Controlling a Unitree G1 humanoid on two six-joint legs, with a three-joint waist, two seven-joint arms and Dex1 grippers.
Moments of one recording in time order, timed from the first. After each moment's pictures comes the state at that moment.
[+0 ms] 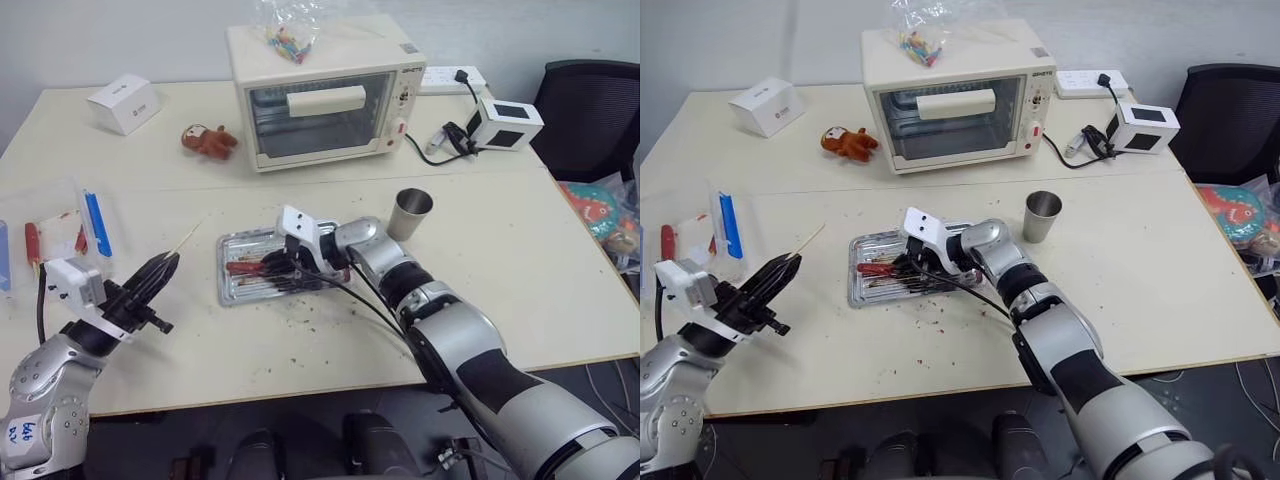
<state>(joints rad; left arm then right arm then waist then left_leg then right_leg) 0.07 0.52 0.48 -0.26 -0.66 0.24 -0.66 -1.19 0.00 0.21 1.17 -0.05 -0.09 1.16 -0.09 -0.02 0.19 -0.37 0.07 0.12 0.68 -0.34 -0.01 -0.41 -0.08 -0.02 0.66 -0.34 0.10</state>
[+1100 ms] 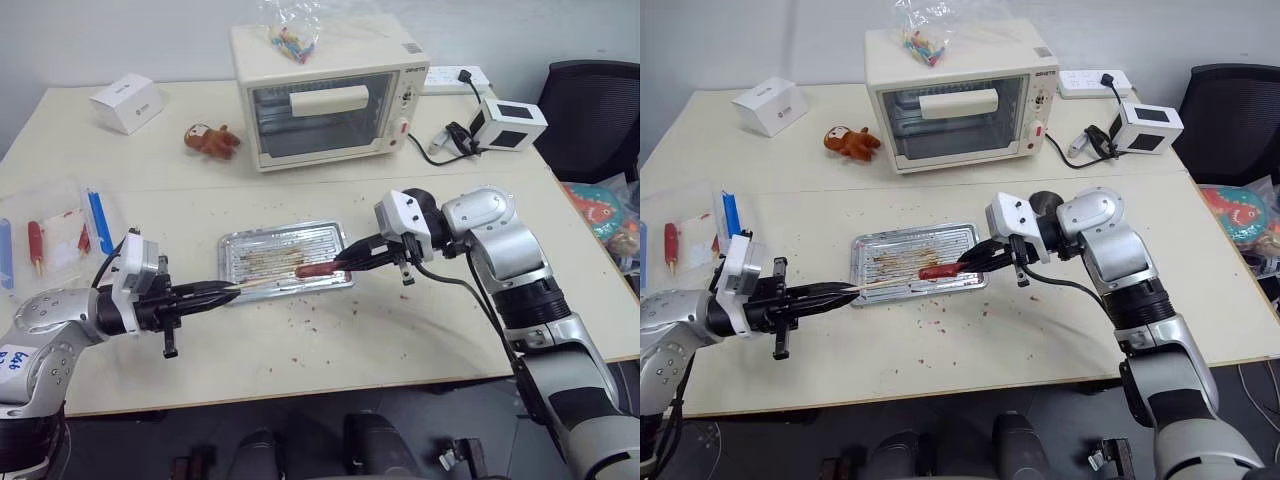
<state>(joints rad) -0.11 0.84 0.27 -0.26 -0.73 0.47 -1.10 -0.88 -0.50 0.23 0.21 0.18 0.20 1.51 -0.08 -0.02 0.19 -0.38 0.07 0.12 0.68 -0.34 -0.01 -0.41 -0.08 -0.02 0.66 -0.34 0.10</state>
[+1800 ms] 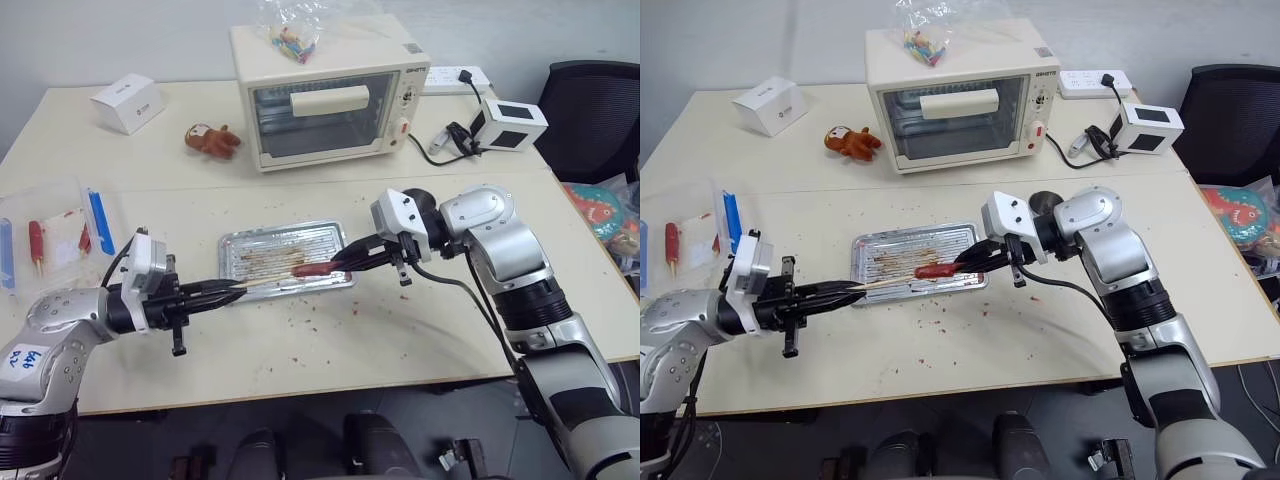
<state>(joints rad) -0.13 0.80 0.26 -0.25 -0.70 0.46 -1.10 -0.87 -0.51 0.24 0.18 0.19 0.24 1.48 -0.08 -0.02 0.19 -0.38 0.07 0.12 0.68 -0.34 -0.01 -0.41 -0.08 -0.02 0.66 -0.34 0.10</state>
